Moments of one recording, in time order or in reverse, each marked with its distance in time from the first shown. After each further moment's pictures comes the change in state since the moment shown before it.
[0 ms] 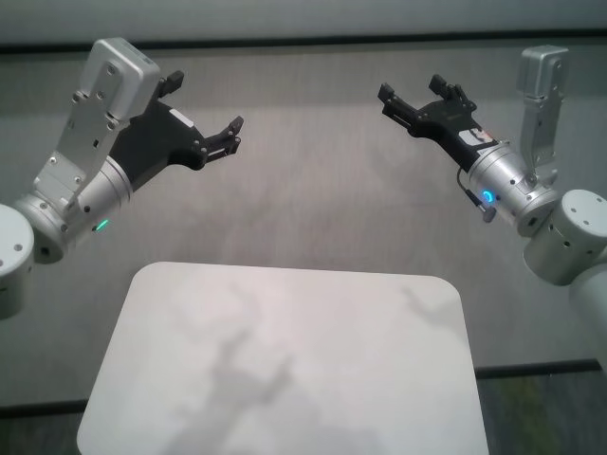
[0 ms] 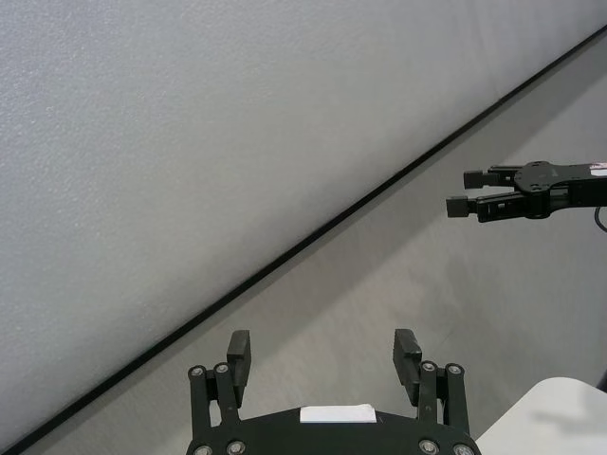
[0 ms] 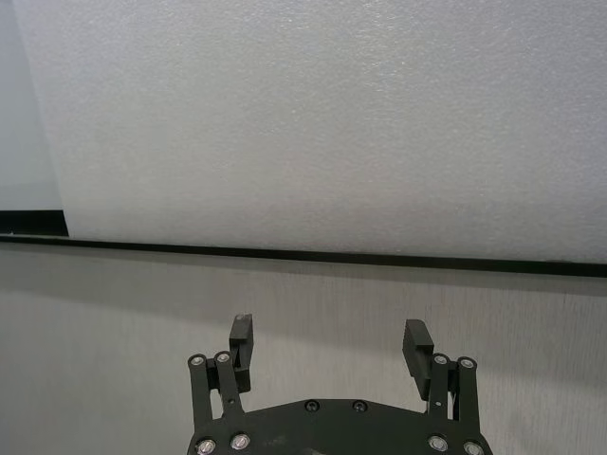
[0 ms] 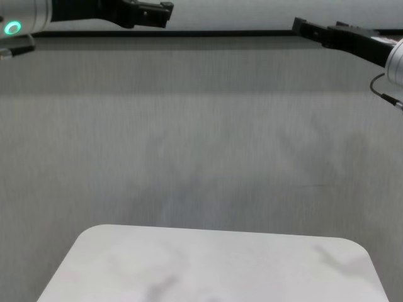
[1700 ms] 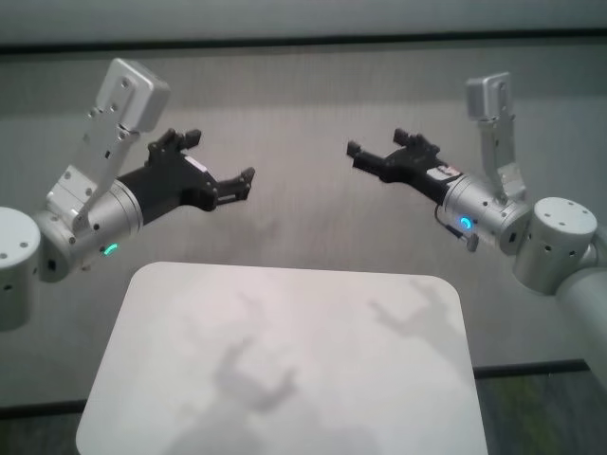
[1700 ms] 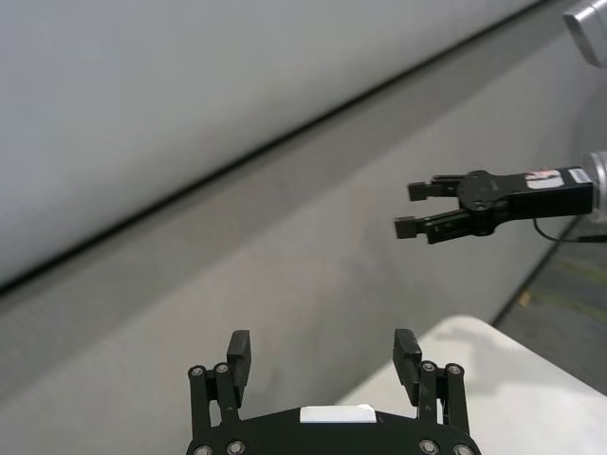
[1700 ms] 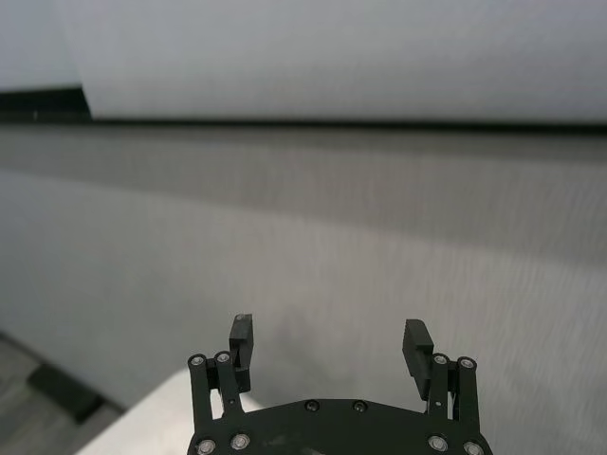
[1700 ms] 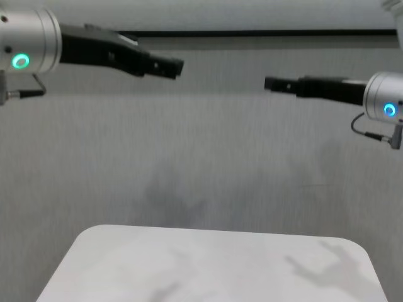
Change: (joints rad) left arm -0.009 0.019 0.038 0.023 -0.097 0.197 -0.052; right arm 0.016 0.002 -0.070 0.046 -0.051 0.170 0.033
